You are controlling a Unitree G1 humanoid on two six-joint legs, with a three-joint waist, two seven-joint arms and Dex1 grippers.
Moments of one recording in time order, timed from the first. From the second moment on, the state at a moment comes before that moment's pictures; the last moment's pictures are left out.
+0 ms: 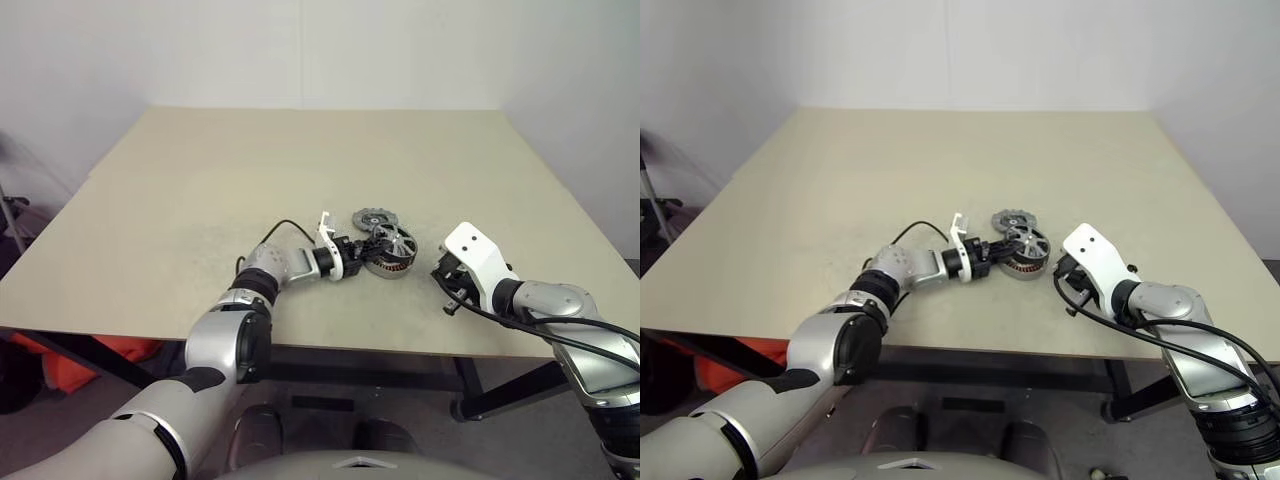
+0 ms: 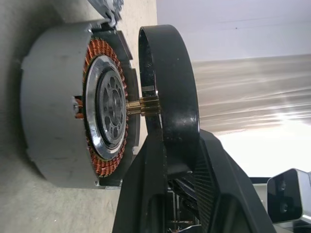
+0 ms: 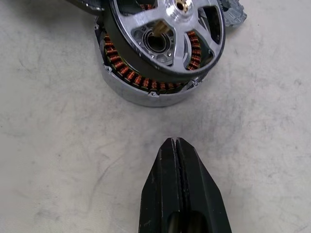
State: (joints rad) left arm -0.97 -0.12 0.37 1.13 -0.69 0.94 -0.61; right arm -0.07 -0.79 -0.01 -0.45 0.14 0.81 0.65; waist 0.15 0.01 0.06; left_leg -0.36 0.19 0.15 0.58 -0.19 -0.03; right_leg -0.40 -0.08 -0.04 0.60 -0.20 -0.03
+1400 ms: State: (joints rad) left arm -0.57 0.08 0.23 0.25 -0.60 0.91 -0.49; right arm -0.35 -0.53 0.11 -0.24 0.14 0.75 0.57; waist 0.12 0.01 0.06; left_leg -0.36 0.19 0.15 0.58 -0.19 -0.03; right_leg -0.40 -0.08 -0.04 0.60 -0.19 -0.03
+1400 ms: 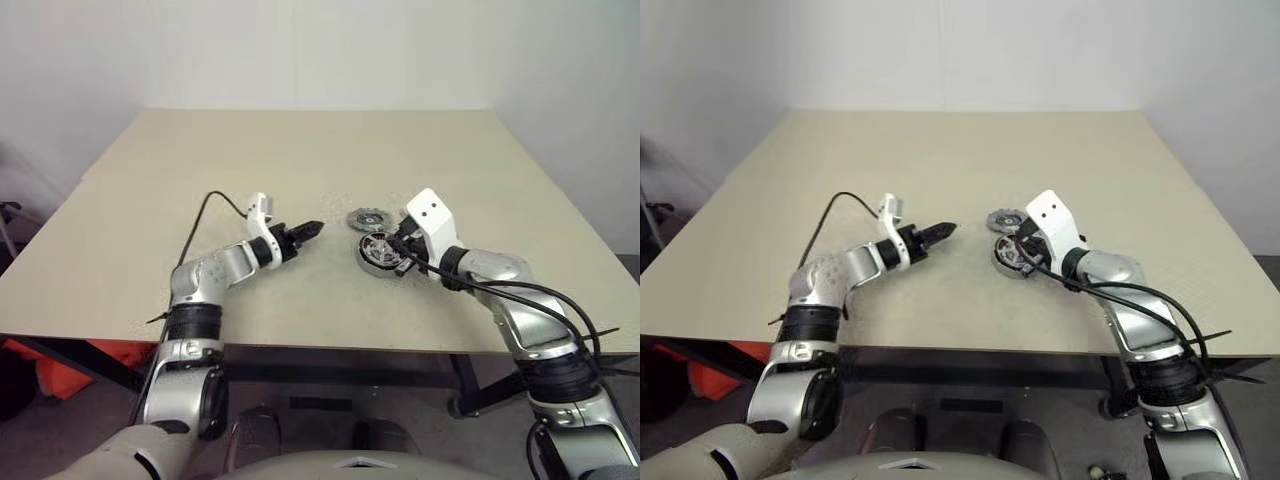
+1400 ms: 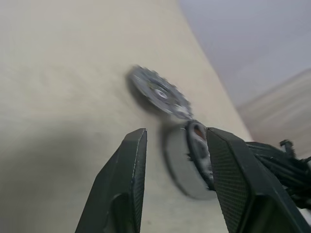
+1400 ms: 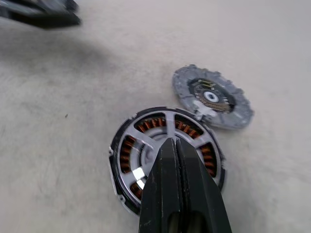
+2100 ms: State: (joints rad) left arm -0.47 0.11 0.22 0.13 -0.61 0.89 -0.41; right arm -0.44 -0.45 0.14 -0.04 0.12 0.65 0.57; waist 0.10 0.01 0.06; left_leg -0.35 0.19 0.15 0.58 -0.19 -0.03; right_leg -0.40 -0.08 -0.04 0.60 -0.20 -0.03
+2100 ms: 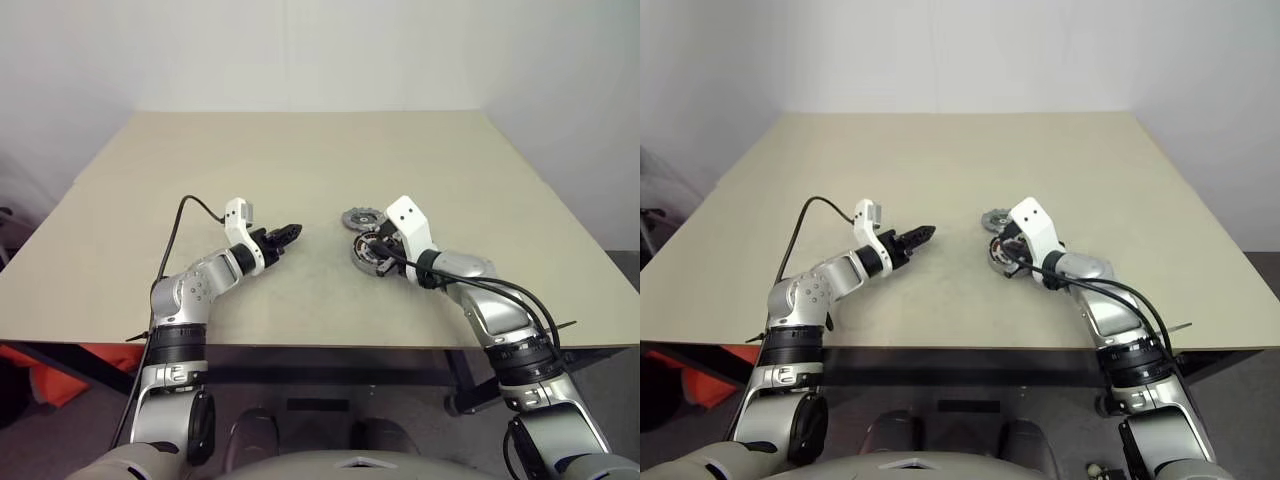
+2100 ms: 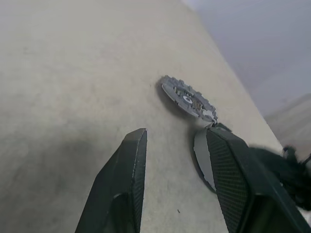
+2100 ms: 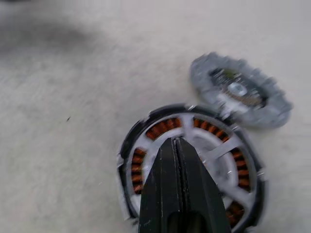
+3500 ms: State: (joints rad) left arm -0.47 0.38 -0.36 0.08 -0.08 0.31 -0.76; right arm -0.89 -0.80 0.48 0.55 -0.29 -0.39 1.28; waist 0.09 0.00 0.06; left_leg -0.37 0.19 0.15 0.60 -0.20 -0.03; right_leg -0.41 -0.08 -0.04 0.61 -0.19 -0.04
